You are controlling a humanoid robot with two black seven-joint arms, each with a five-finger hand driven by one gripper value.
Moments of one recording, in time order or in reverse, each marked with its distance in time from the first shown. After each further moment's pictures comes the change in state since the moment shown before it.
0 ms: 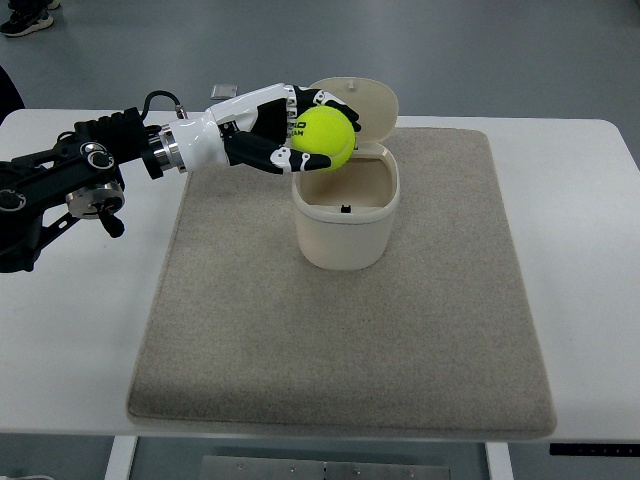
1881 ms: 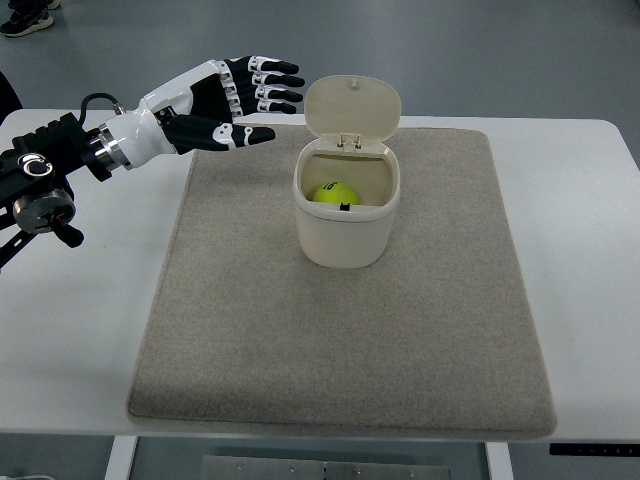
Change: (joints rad) left arm 0.171 0.114 -0.226 -0.083 -0.065 0.020 -0.003; right arm 0.000 0.000 0.000 0.000 0.000 0.000 0.000
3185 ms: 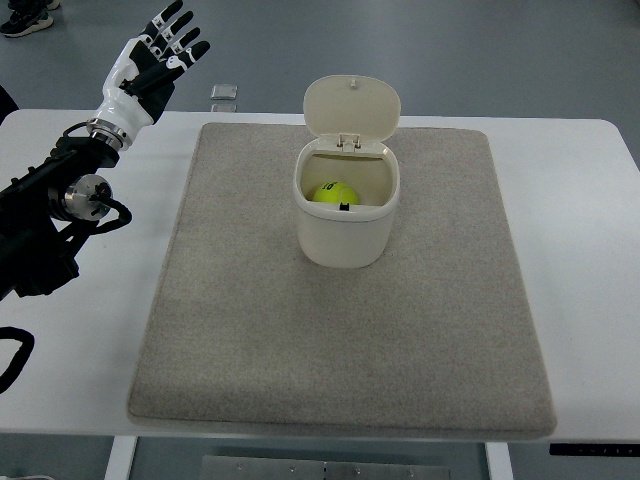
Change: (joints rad) left arm -0.069 -0.342 -0.099 0.656 -0.378 0.142 0.005; right arm 0.000 0.000 0.000 0.000 0.000 0.000 0.000
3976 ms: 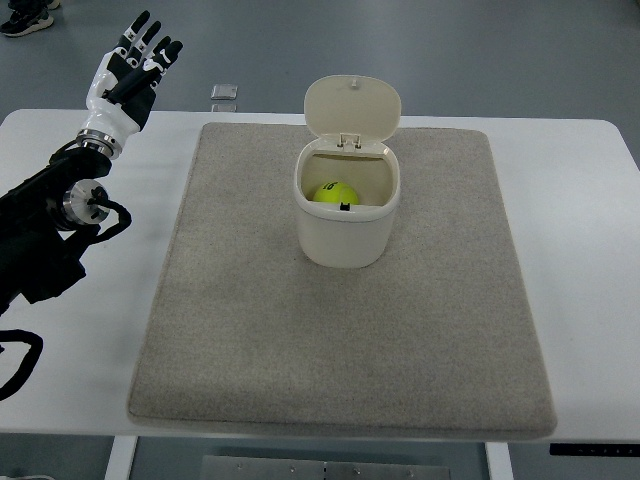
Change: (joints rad) left arm -0.002 -0.025 -0.003 0.088 -0.103 0.002 -0.003; right arm 0.000 0.000 0.000 0.000 0.000 0.000 0.000
